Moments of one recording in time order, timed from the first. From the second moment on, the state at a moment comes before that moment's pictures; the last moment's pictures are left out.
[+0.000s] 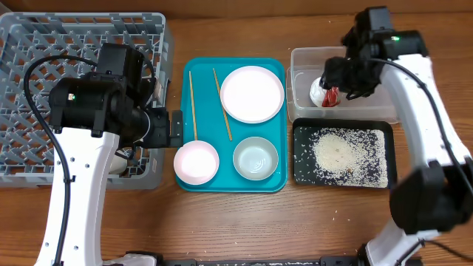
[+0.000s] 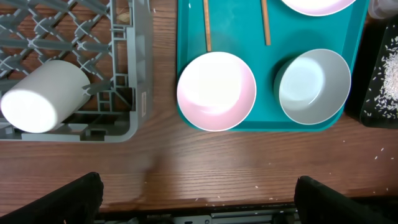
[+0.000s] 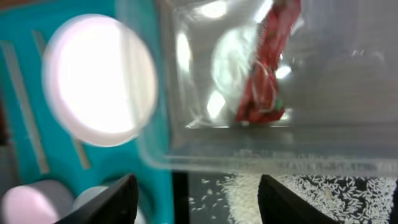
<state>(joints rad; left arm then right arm) -0.13 1.48 1.74 -1.62 0.08 -0.19 0.08 1.83 1.81 -1.21 -0.21 0.23</state>
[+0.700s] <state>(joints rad) -0.13 1.48 1.74 -1.62 0.08 -0.19 0.11 1.26 1.85 -1.48 -0.39 0.23</state>
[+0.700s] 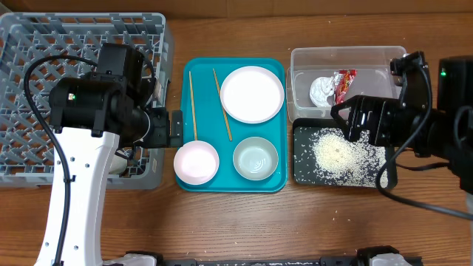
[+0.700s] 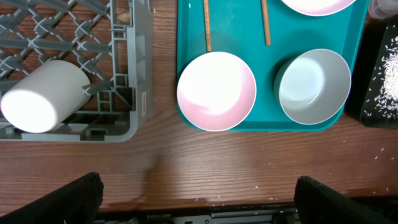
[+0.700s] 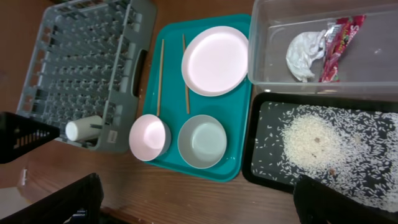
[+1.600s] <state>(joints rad) -0.13 1.48 1.74 -1.62 0.08 -0.19 0.11 0.92 1.44 -0.82 -0.22 -0.05</state>
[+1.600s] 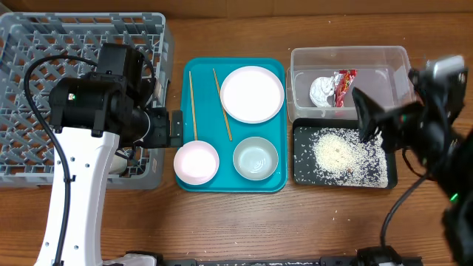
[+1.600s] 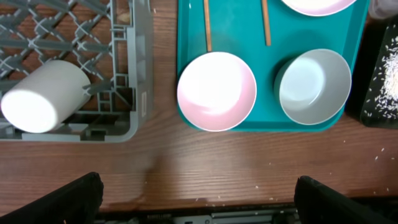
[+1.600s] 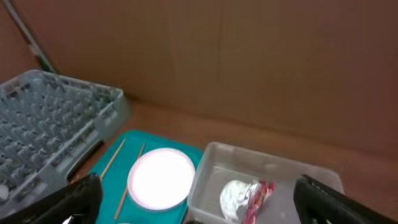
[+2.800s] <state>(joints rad) -0.13 1.48 1.74 -1.62 0.07 -0.19 0.11 0.01 0.04 0.03 -0.22 -0.09</state>
